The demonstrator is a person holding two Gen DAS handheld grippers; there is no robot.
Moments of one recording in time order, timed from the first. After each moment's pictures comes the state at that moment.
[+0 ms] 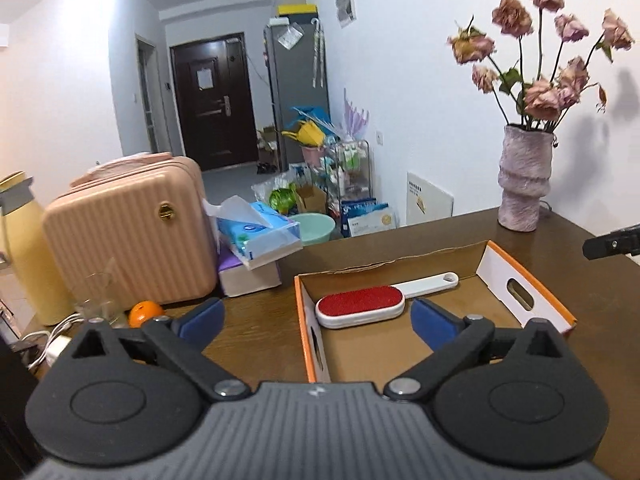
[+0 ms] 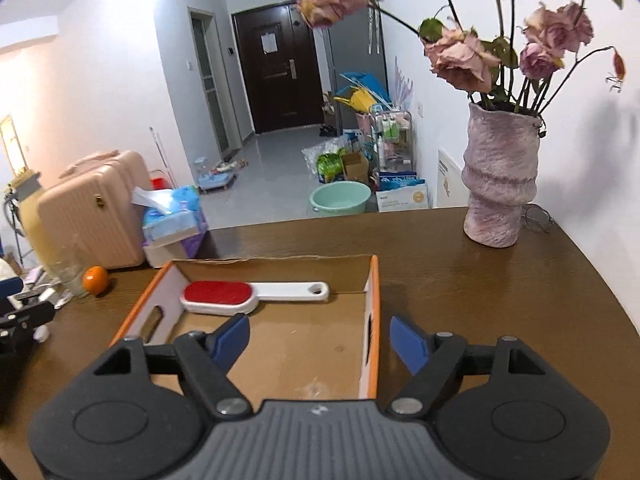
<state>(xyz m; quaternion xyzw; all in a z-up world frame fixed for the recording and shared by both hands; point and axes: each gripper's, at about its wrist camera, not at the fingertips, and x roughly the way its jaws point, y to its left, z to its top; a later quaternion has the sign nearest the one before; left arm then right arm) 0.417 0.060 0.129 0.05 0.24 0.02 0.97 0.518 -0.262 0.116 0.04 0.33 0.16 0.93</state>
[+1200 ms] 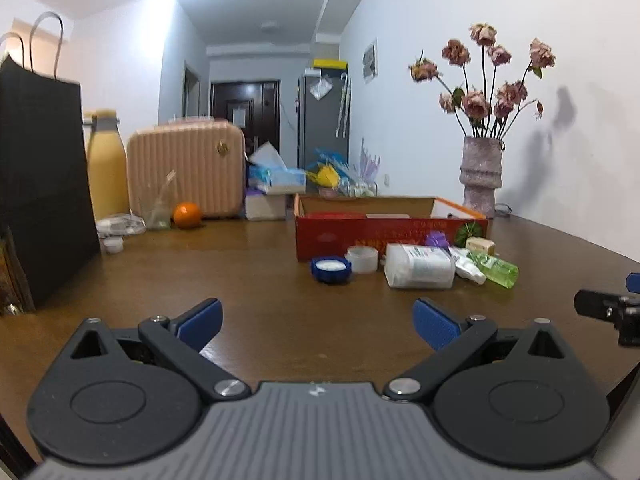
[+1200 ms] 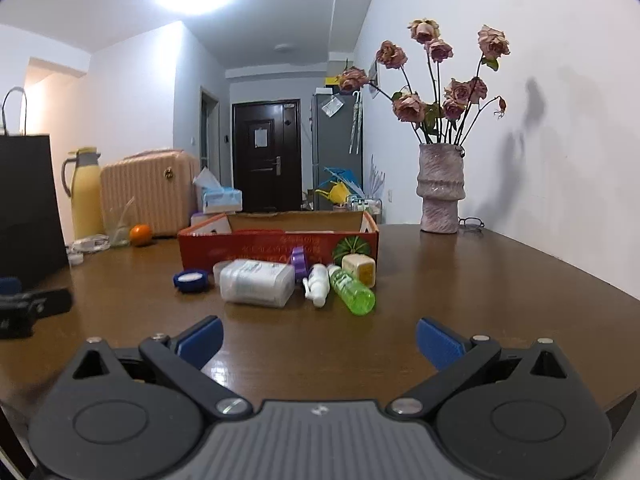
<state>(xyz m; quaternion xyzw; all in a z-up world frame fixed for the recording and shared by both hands) 0.133 0.017 -0.021 -0.01 0.15 0.05 0.99 0.161 -0.247 -0.033 0.01 0.15 0.11 0.98</state>
